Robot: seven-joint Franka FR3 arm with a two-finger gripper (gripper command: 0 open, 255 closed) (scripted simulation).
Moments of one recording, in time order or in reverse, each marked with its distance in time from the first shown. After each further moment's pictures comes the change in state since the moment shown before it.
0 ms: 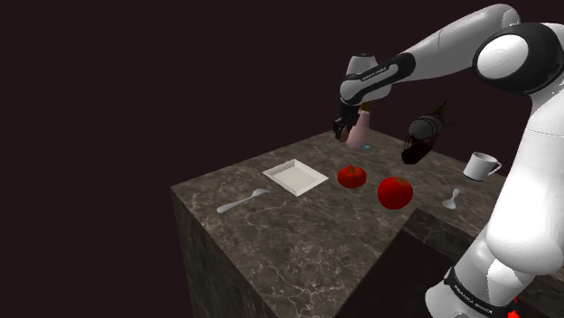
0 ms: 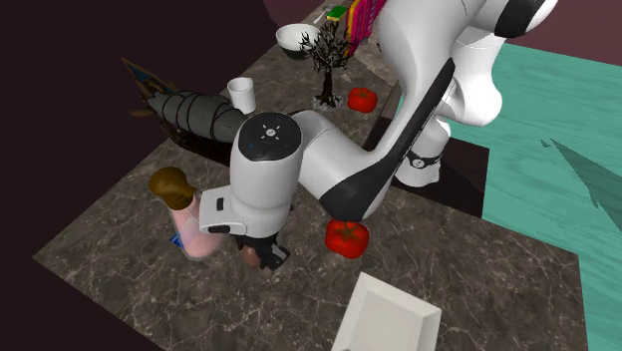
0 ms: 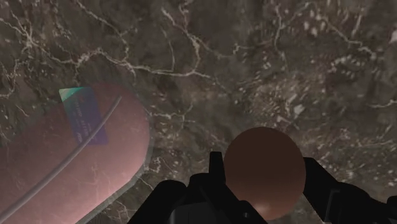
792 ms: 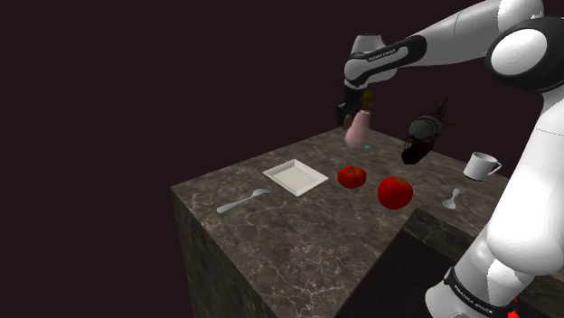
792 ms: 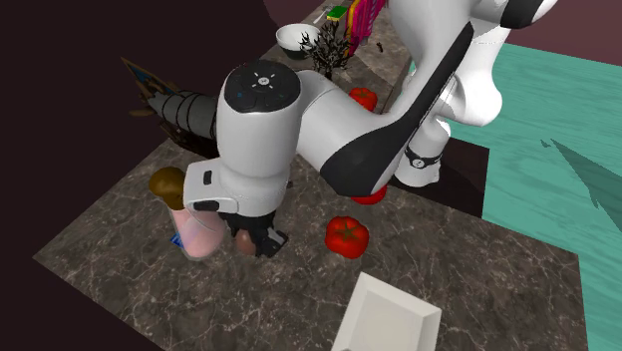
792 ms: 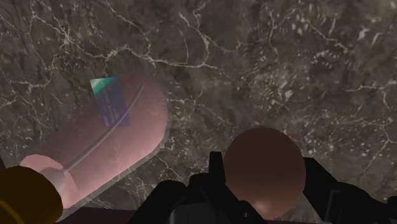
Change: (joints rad) arm 0.005 -0.056 -0.001 0.093 -0.006 -0.147 -0.010
